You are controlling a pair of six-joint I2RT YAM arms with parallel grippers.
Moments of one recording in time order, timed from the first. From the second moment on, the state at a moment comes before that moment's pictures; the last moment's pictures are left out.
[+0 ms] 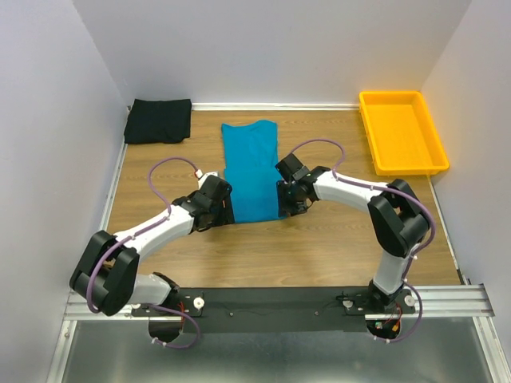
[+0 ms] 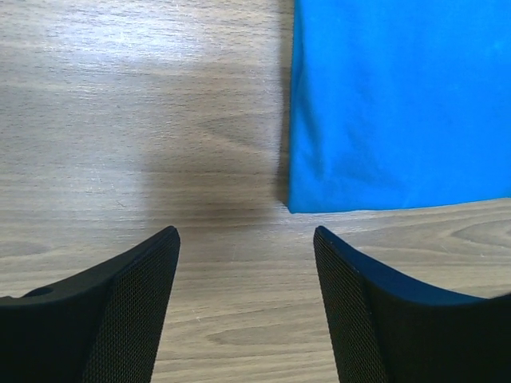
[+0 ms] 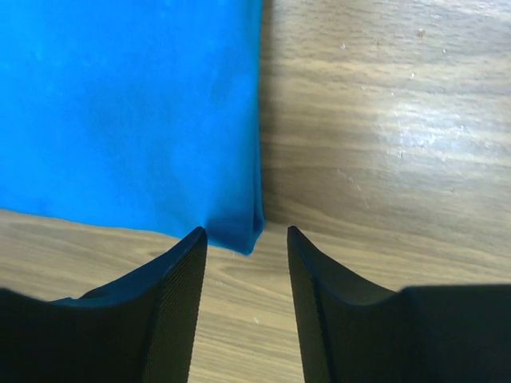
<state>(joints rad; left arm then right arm) -0.57 1.31 0.70 -0.40 -0.18 -0.65 0.69 1.81 1.18 -0.55 0.02 0.59</state>
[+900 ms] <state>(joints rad) -0.60 1.36 0.71 -0.38 -0.23 -0.65 0.74 1.86 1.20 -0.53 0.06 0.60</state>
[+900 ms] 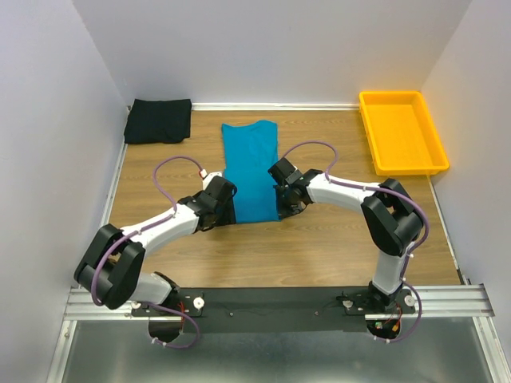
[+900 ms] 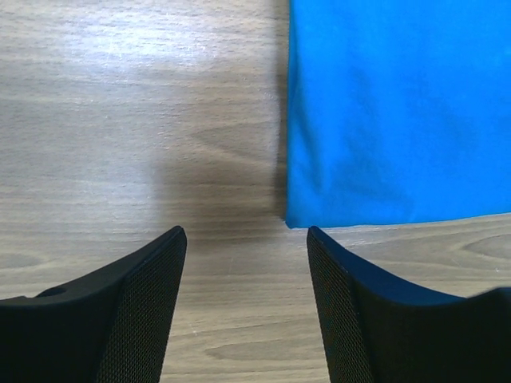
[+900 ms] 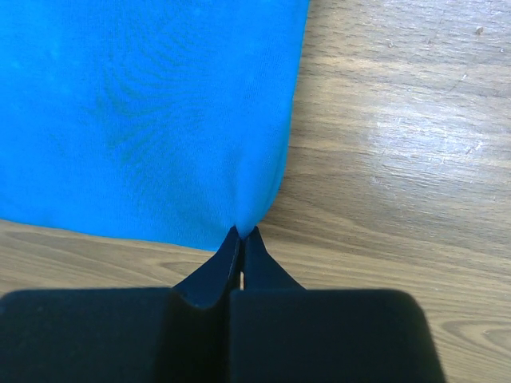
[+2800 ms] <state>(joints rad) -0.96 1.12 0.84 -0.80 0.10 -0.74 0.78 1.50 1.11 -1.06 -0.10 0.52</state>
